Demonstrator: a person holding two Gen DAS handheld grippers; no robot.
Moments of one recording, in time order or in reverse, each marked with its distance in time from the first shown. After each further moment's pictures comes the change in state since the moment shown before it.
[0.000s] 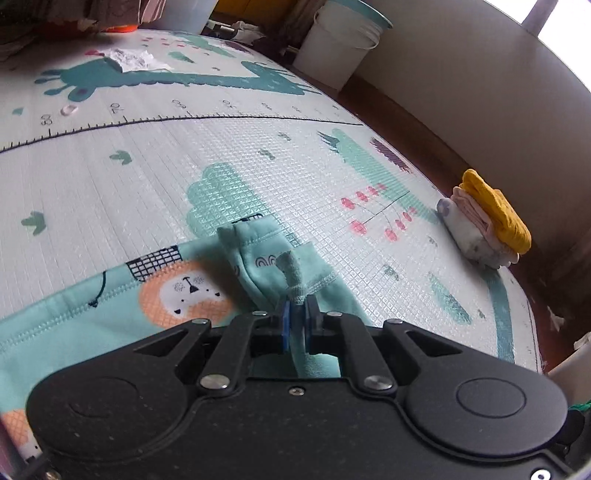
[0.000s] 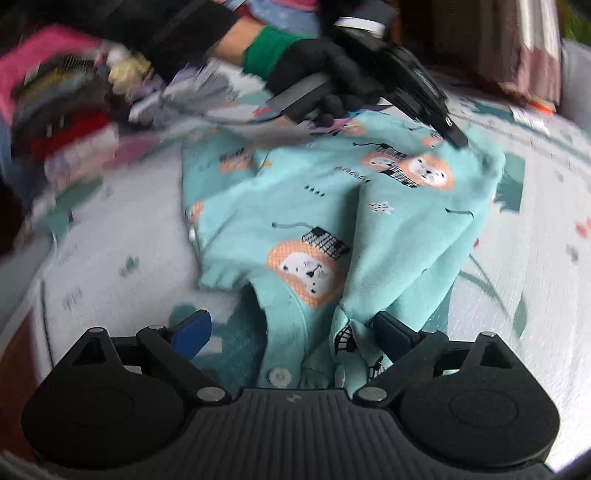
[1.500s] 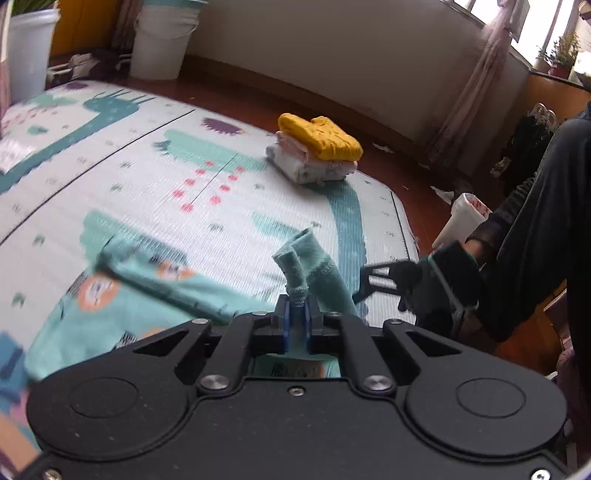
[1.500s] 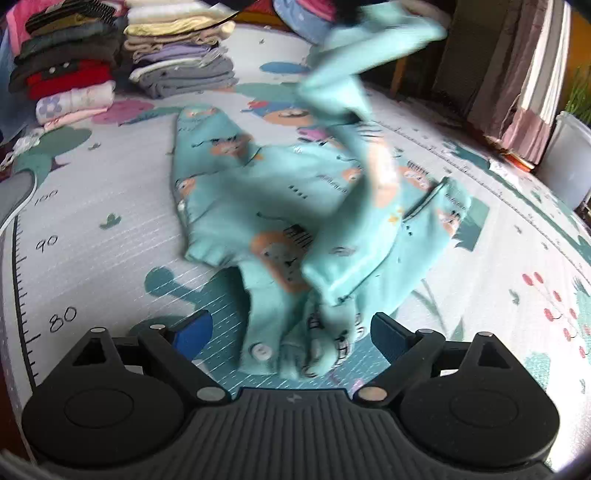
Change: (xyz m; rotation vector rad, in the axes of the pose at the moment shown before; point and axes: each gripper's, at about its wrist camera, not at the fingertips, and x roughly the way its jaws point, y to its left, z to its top) left arm -0.180 -0.101 -0.016 0.400 0.168 -0.294; right arm -0.027 0.016 -0.010 -0.153 -0.018 -0.165
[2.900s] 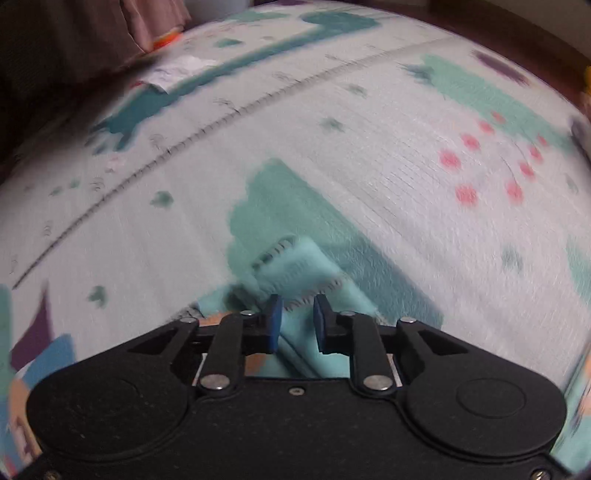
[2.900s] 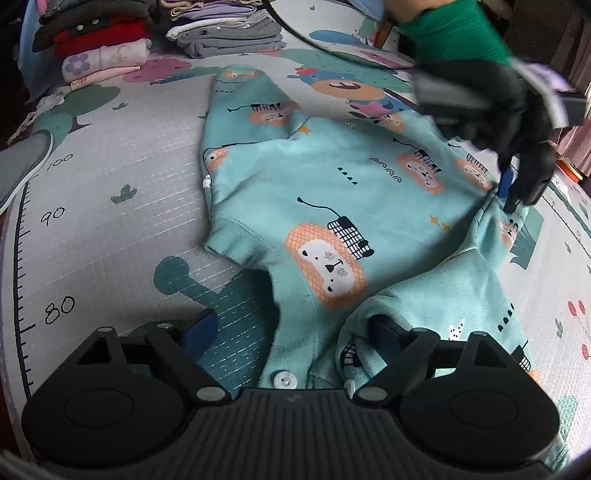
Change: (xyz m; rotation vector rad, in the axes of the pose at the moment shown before) left arm 0.214 0.105 0.082 -0.241 0.126 0.832; right arm 0.042 0.013 0.019 -0.109 0.120 0.117
